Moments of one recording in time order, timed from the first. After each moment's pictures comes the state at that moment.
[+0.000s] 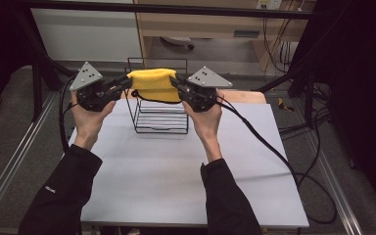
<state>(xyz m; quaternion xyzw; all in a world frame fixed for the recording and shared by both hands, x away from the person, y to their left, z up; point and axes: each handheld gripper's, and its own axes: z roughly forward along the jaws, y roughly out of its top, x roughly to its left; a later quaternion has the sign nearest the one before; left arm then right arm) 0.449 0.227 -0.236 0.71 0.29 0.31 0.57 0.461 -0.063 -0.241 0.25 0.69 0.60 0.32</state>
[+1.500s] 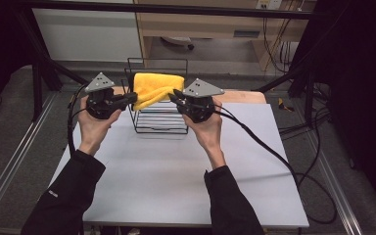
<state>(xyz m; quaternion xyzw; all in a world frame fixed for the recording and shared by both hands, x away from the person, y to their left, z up) 0.456 0.216 -0.261 0.76 0.34 0.24 0.50 0.455 -0.061 -0.265 0.24 0.75 0.55 0.29</state>
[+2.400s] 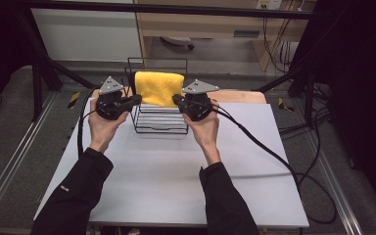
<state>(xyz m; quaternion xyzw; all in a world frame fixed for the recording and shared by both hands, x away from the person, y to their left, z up) 0.475 0.207 -0.284 0.76 0.36 0.24 0.49 0.480 -0.059 -0.289 0.31 0.76 0.51 0.26</state>
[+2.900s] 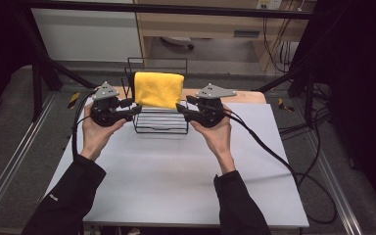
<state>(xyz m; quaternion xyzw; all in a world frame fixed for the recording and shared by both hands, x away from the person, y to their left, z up) 0.453 0.217 -0.286 0.77 0.36 0.23 0.47 0.453 -0.089 -0.280 0.31 0.75 0.54 0.23</state>
